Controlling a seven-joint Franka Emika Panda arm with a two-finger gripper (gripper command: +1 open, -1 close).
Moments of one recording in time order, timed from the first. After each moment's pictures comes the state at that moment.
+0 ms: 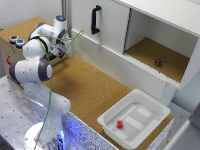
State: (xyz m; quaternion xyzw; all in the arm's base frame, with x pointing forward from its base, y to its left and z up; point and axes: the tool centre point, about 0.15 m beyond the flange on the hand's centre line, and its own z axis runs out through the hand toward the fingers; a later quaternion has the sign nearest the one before) arm 0.333 0.321 0.360 -0.99 -0.06 -0.03 0.13
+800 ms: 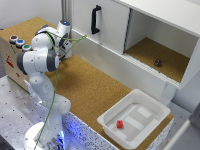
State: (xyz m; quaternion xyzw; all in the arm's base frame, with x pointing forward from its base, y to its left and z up) arm 0.337 0.342 0.314 -0.99 -0.04 0.03 0.14
